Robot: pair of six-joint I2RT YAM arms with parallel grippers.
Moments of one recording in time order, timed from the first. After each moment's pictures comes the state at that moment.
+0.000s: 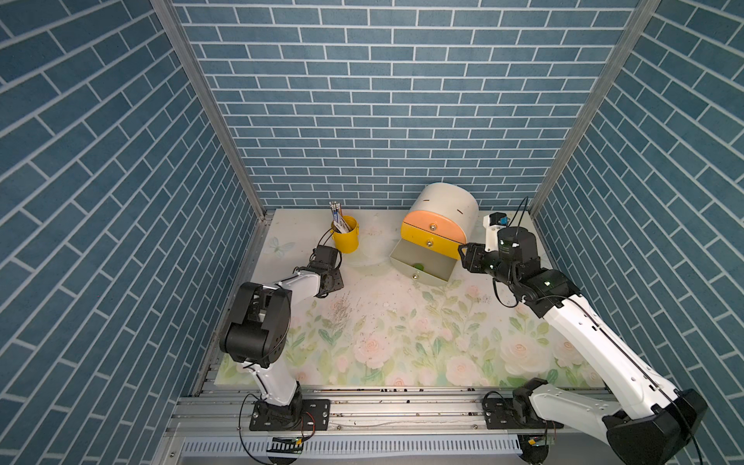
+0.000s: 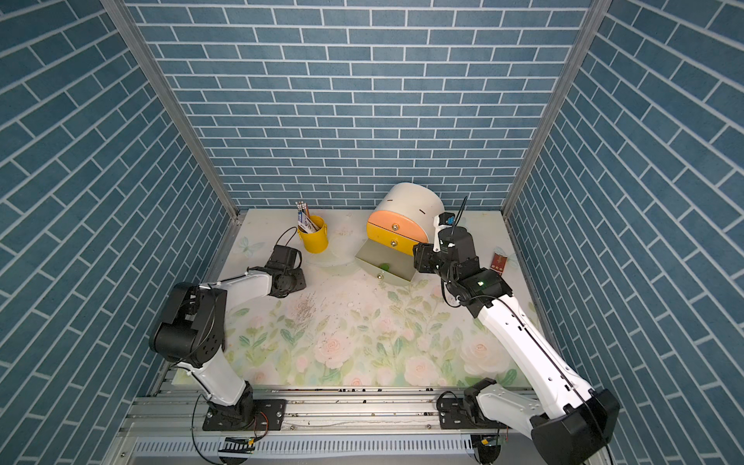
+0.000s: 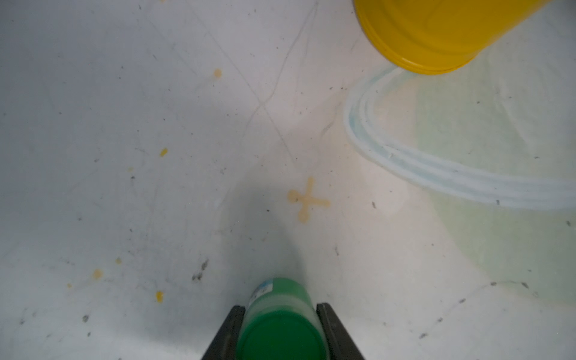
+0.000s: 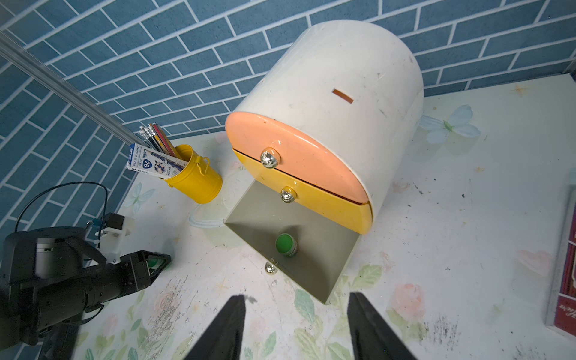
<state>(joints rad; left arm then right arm) -0.24 1.71 0.94 -0.27 -0.15 -0.48 0.50 1.11 1.13 -0.54 0.07 0.41</state>
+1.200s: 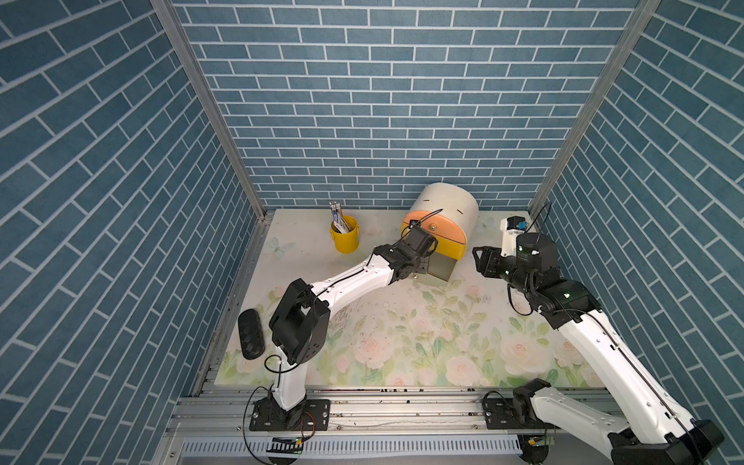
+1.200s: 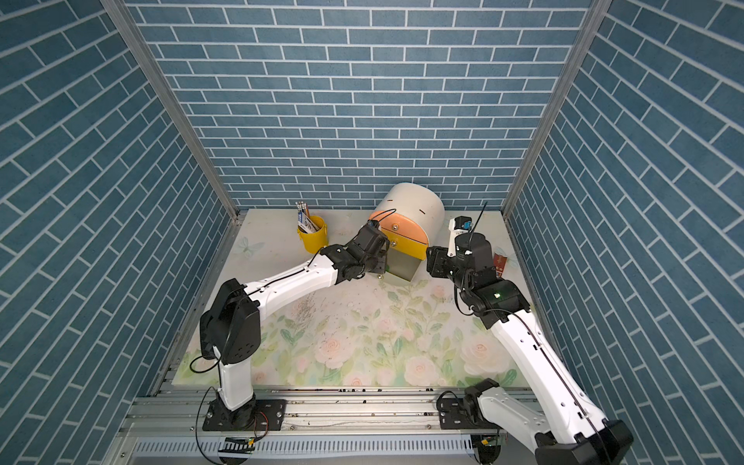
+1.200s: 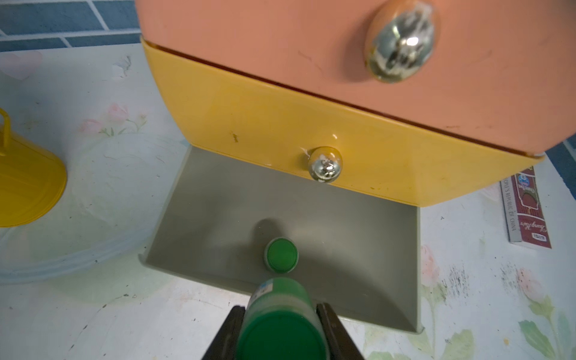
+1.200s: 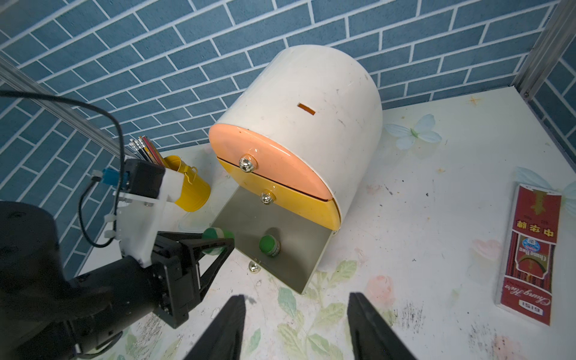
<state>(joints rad) -0.81 1.94 1.63 -0.50 -0.27 -0.50 0.43 1.01 1.11 -0.59 0.07 0.39</state>
